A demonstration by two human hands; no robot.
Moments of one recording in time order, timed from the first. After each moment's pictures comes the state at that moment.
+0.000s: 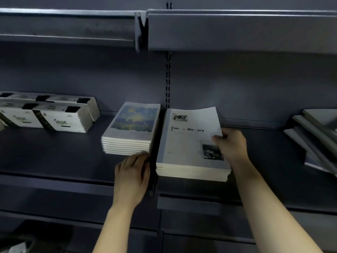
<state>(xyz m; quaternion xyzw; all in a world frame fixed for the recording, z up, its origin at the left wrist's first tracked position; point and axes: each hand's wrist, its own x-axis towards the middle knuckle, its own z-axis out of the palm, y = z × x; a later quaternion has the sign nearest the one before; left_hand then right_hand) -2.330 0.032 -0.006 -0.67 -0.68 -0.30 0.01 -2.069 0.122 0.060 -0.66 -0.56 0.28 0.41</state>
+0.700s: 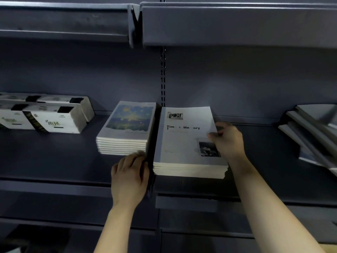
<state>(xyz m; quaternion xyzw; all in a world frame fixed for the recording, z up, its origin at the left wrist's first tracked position) -2.327 0.034 -0.011 -0.66 -0.68 -0.31 0.05 -2.068 0.130 0.055 -0.68 -0.58 0.23 0.38</state>
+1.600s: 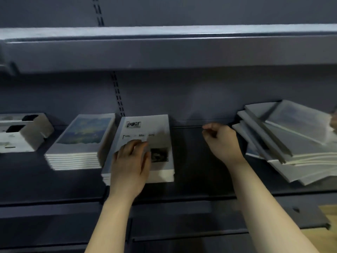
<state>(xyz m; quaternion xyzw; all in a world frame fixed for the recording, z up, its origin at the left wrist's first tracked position) -2.200 0.043 0.065 -0.73 -0.62 -0.31 0.01 -1.950 0.097 0.089 -0.65 -0.62 0.16 0.41</state>
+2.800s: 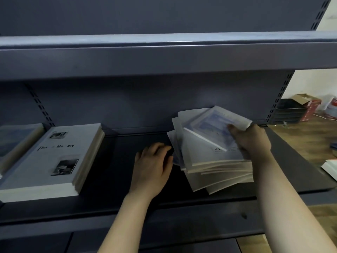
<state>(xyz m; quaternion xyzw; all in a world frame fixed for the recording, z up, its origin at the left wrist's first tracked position) -1.899 0.054 0.070 -0.78 -0.57 -0.24 -0.02 -1.619 0.110 0.100 -0.84 -0.42 0.12 0.33</state>
